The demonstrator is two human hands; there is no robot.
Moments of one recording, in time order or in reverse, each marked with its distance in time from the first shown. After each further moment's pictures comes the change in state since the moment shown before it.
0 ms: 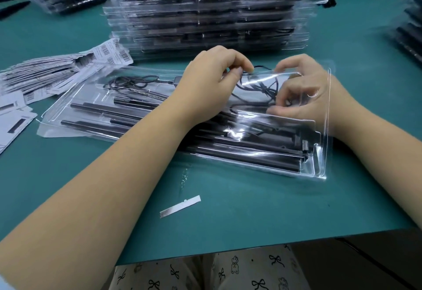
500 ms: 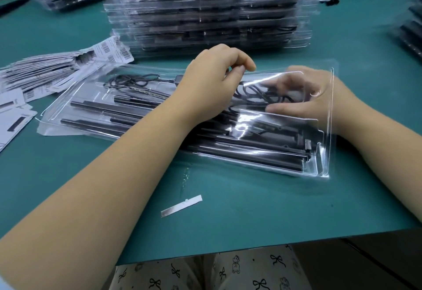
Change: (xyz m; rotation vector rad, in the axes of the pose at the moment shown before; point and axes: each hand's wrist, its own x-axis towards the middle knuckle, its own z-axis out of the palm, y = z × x) left_hand 0.001 -0.001 0.002 0.055 -0.001 -0.001; right_hand 0.002 -0.002 -0.001 0.151 -0.056 -0.004
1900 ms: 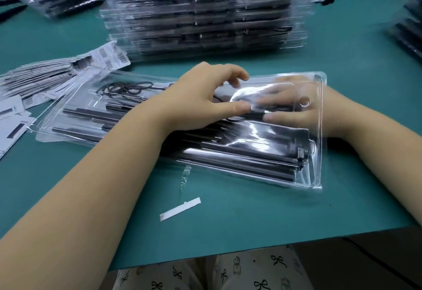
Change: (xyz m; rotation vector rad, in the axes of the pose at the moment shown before) left_hand -0.010 -0.009 -0.021 0.070 -0.347 0.042; right_hand 0.001 0.003 -0.003 -0.244 -0.218 -0.139
